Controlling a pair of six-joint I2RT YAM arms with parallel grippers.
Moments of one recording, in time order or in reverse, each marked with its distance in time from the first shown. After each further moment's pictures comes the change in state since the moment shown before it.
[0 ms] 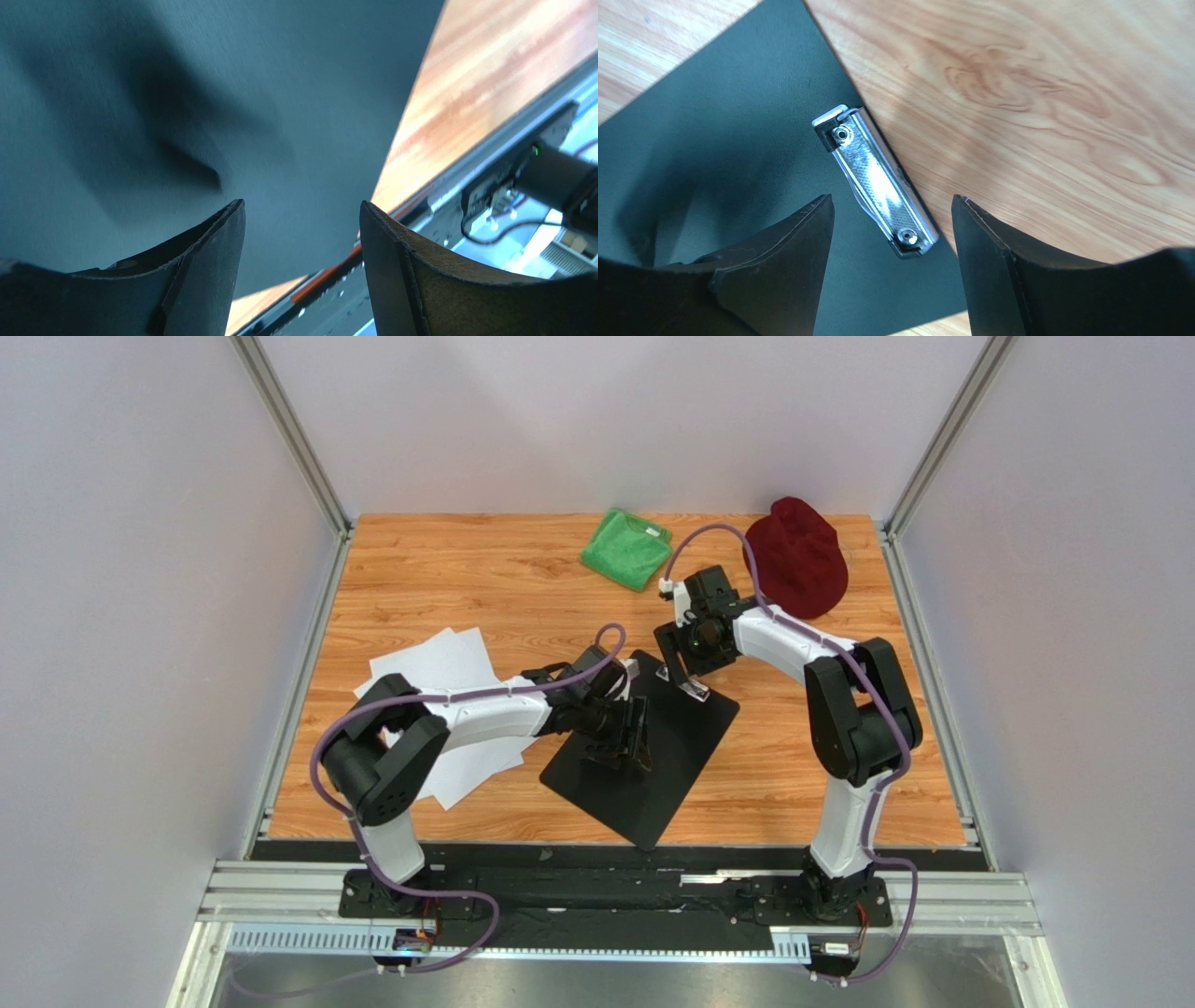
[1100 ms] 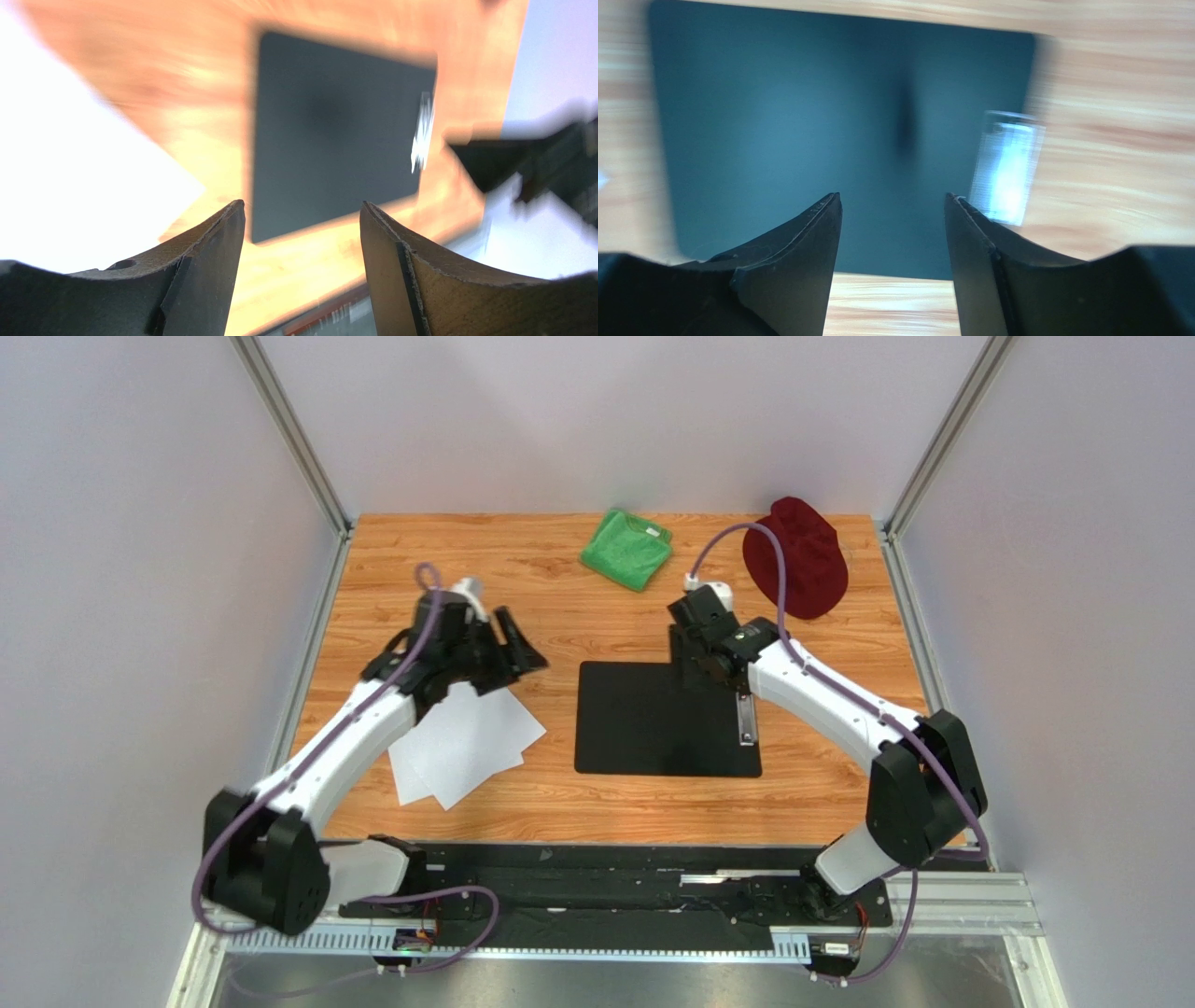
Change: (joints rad) left arm 0.417 -0.426 -0.071 -0.097 -0.050 -0.040; right arm 0.165 -0.340 -0.128 -0.207 0.438 0.457
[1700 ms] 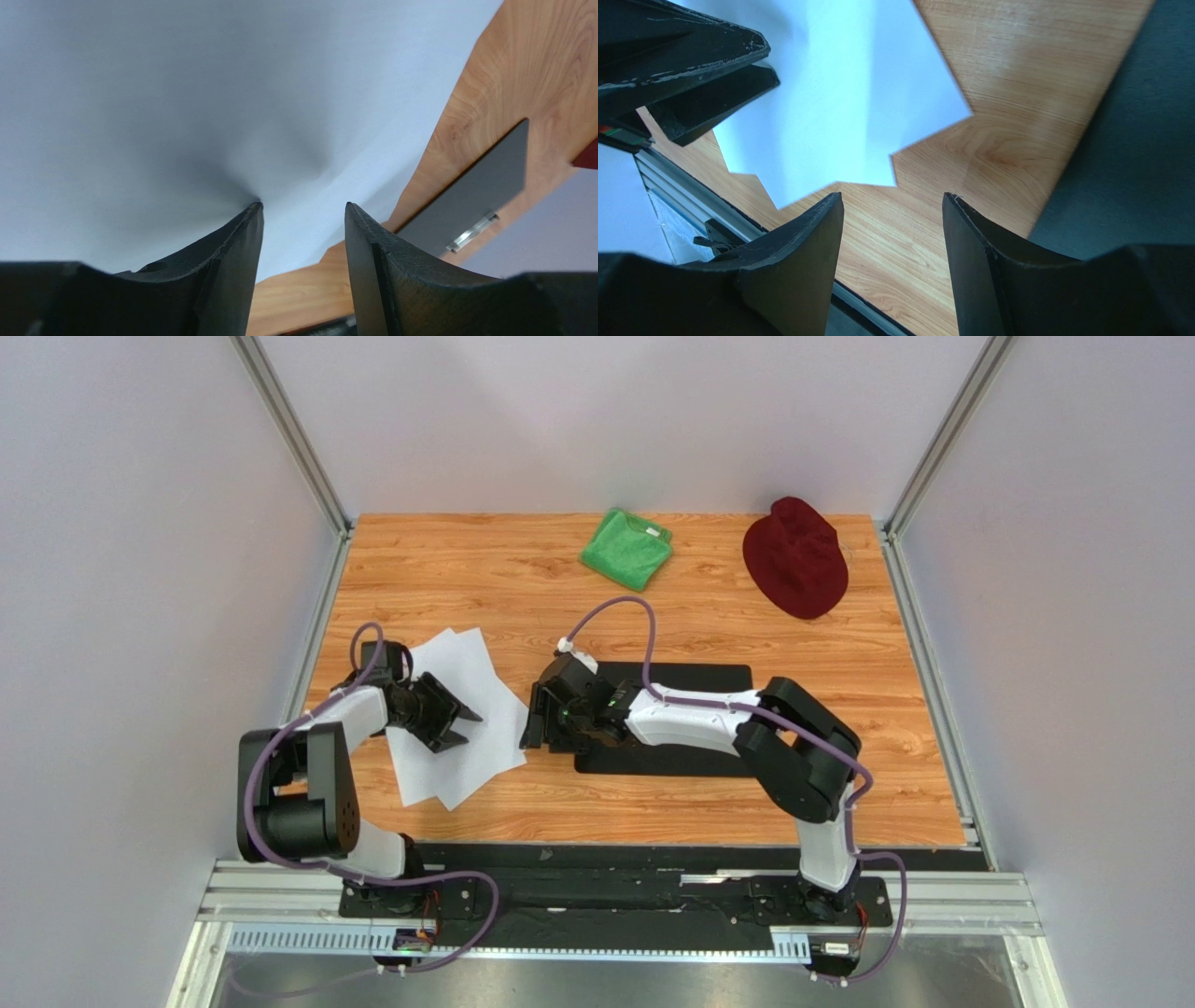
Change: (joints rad) left arm 0.518 0.111 -0.288 -0.005 0.095 -0.070; right arm 0.421 0.369 0.072 0.552 -0.364 0.564
